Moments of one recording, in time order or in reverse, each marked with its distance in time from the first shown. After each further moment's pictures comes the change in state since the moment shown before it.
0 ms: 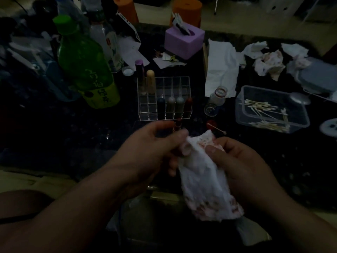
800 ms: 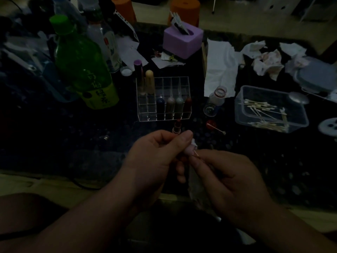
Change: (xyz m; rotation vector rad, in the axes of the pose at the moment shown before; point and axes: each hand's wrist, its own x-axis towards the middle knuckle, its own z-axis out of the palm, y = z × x) left_hand -0.004 -0.014 0.014 -0.108 0.021 0.123; right_hand -0.005 0.007 0.014 -0.600 -0.061 -0.796
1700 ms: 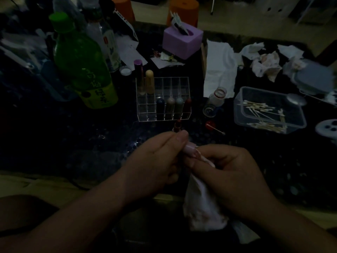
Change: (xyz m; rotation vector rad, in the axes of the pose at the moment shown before) left_hand -0.006 0.008 -0.008 0.150 -0.197 -0.021; right_hand 0.013 -0.016 0.002 0.573 0.005 0.456
